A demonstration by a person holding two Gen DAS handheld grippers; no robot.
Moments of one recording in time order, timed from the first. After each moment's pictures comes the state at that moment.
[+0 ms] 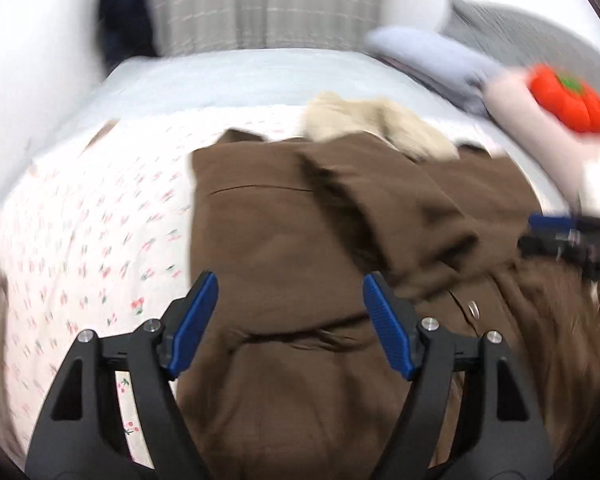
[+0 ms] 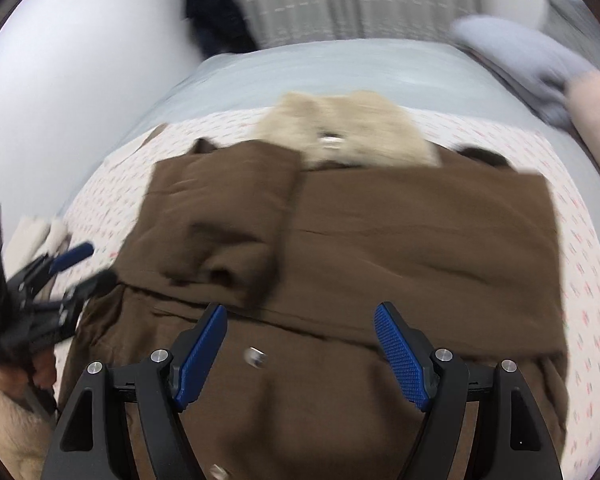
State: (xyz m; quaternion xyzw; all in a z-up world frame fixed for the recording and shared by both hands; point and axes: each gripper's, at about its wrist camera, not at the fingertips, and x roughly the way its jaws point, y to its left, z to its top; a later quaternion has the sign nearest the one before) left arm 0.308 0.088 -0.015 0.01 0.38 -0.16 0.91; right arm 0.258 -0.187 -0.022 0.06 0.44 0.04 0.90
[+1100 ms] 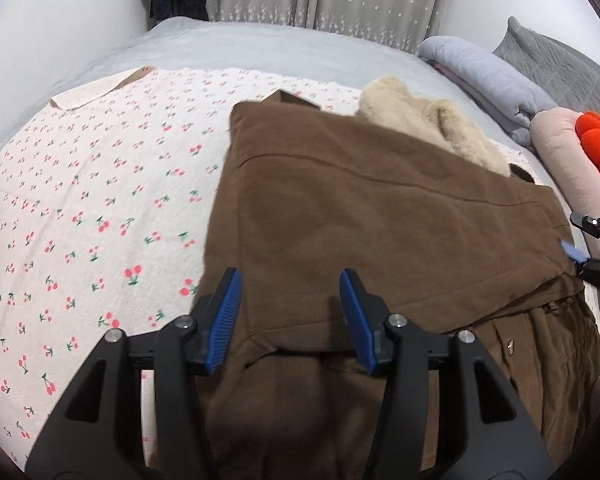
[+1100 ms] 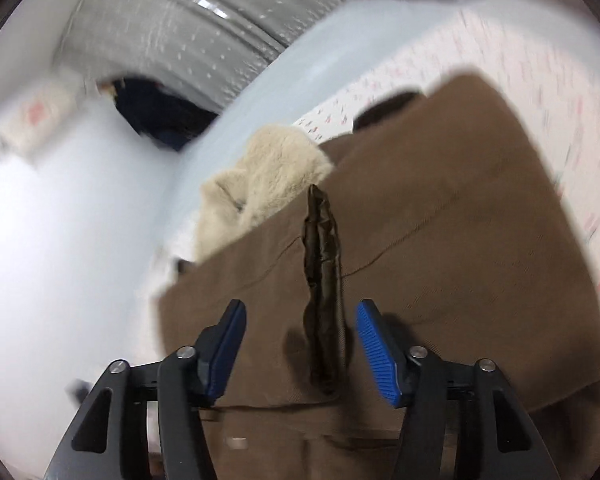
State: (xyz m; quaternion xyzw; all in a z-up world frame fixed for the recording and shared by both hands) left arm 0.331 0.091 -0.052 -0.04 0.40 -0.10 0.91; right arm 0.262 -0.368 -0.085 0.41 0.36 0.06 0.84
